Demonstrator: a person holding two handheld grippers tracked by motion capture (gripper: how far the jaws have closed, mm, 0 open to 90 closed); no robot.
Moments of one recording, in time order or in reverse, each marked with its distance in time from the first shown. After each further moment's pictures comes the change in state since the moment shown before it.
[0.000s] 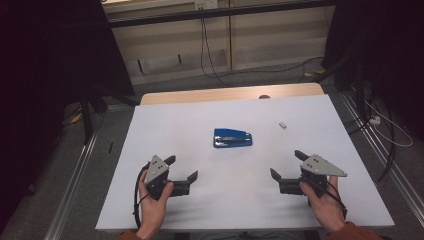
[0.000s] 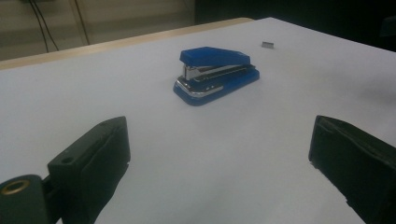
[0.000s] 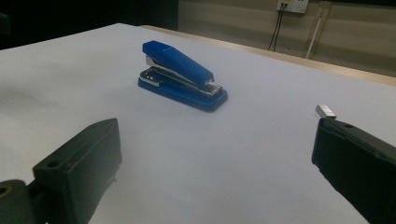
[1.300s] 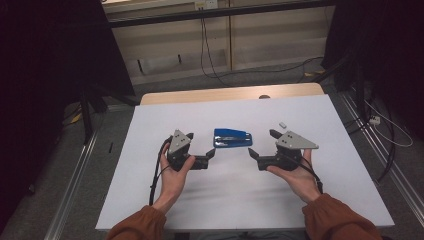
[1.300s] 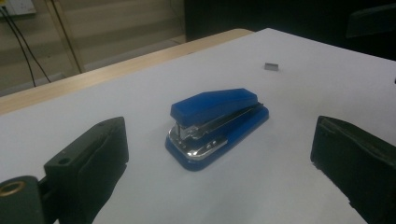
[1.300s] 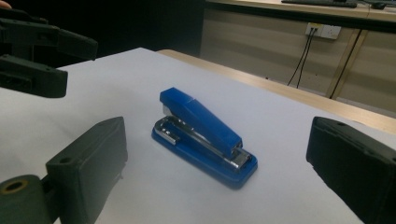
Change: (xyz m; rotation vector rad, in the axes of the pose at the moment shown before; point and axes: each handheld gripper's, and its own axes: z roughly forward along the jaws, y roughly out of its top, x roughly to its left) left arm 0.005 0.044 0.075 -0.009 -0.035 0.061; right arm 0.005 0.043 0.066 -0.062 0.098 -0.042
